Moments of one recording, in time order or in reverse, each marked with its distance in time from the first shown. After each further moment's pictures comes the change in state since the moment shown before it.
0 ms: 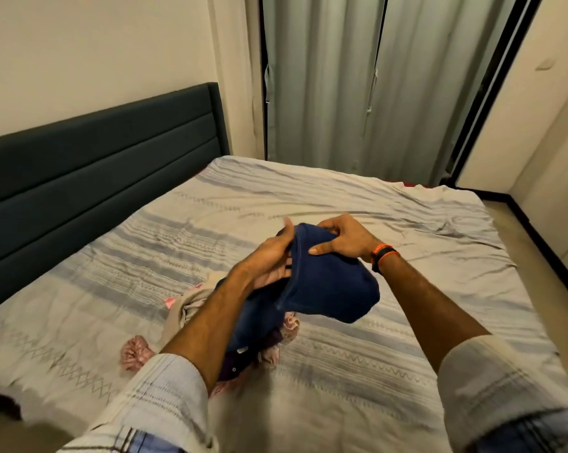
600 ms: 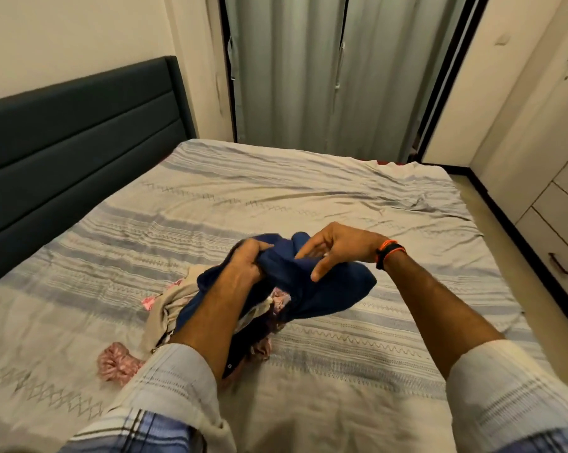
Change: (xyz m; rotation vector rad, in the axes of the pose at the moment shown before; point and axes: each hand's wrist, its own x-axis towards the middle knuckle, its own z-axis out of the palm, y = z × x) left_hand 0.030 -0.022 -0.033 -0.190 0.308 -0.226; right_hand -0.022 -0.003 0.014 0.074 -0.370 0.104
